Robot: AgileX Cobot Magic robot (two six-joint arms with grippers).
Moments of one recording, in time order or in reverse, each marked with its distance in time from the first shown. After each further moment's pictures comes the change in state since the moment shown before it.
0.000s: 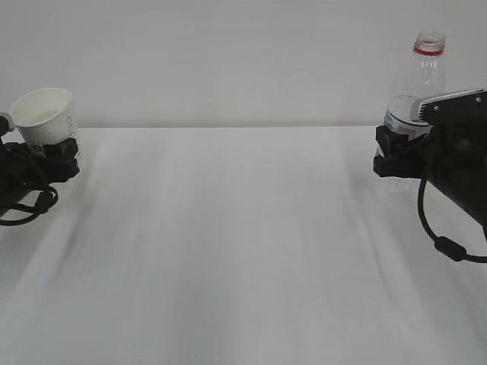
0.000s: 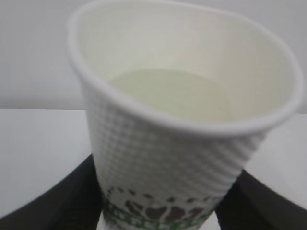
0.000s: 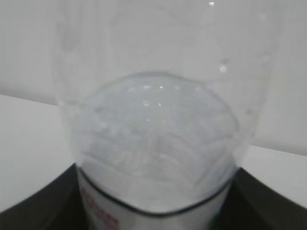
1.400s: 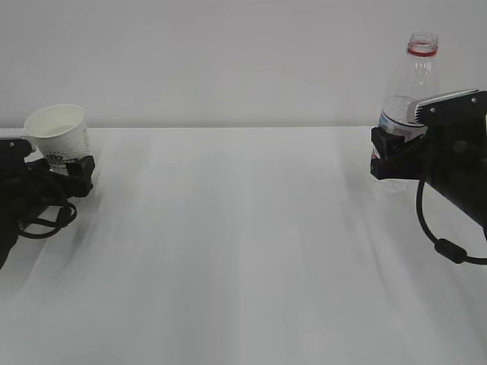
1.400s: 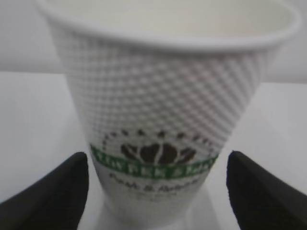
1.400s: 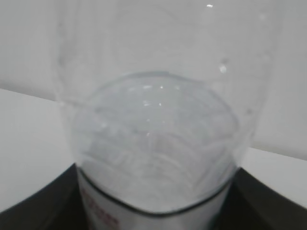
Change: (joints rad) left arm 0.011 0.201 -0.093 0.005 -0.083 0.002; right arm 0.000 0.000 0.000 -0.037 0.000 0.000
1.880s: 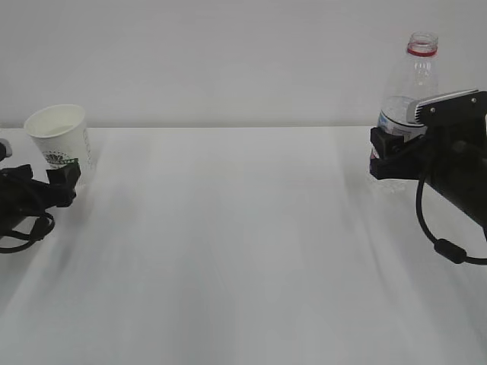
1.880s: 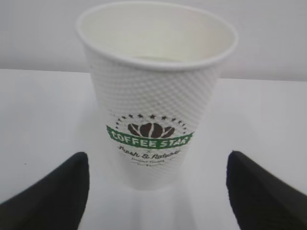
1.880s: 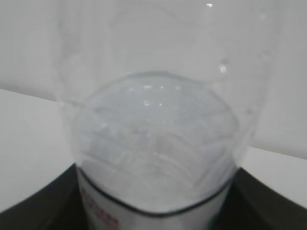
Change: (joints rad) left arm 0.000 -0.168 0.195 0.001 0.004 0.000; right arm 0.000 0.000 0.000 -0.009 0.000 0.011
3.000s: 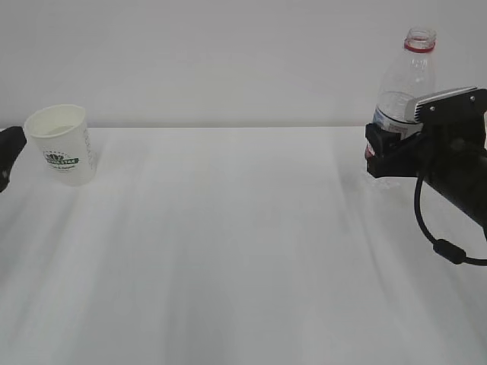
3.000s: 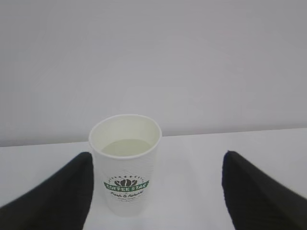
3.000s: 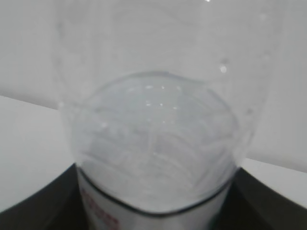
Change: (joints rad) left arm 0.000 -0.668 0.320 0.088 0.191 0.000; right arm 0.000 0.000 0.000 -0.044 -0.038 0.021
